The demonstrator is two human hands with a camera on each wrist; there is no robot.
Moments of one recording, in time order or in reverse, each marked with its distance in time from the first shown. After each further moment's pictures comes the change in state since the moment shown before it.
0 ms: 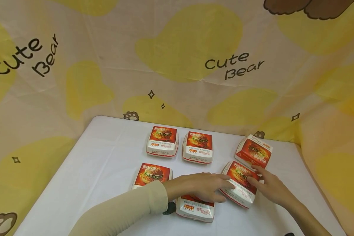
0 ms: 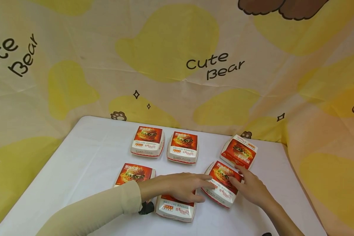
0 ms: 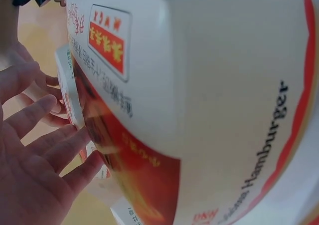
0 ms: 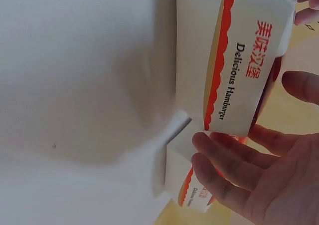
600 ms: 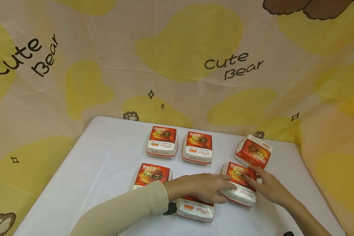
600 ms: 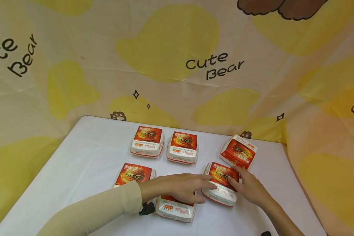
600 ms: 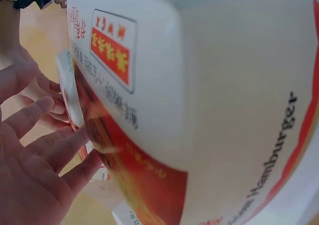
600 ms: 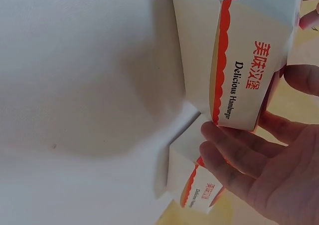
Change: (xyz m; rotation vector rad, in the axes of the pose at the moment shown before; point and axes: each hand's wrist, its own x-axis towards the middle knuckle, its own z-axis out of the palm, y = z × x) left_hand 0.002 0.003 0.000 0.023 0.003 0.029; right_hand 0.002 0.000 0.002 -0.004 -0.004 -0.050
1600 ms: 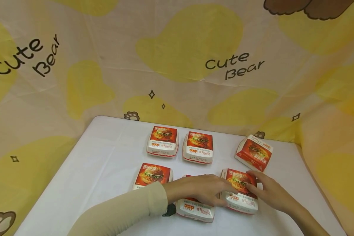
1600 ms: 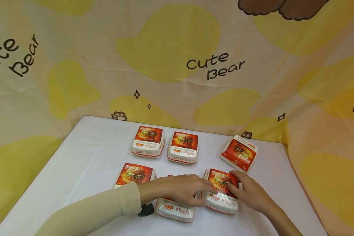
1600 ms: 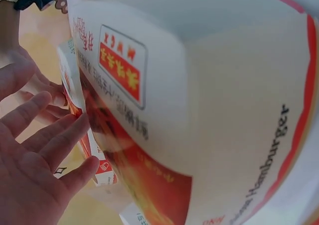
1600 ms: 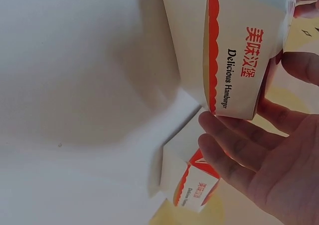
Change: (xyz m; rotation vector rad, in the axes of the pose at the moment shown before) left_hand 0.000 0.002 0.000 0.049 0.002 0.122; right_hand -0.013 -0.003 0.004 -0.002 -0.033 -0.042
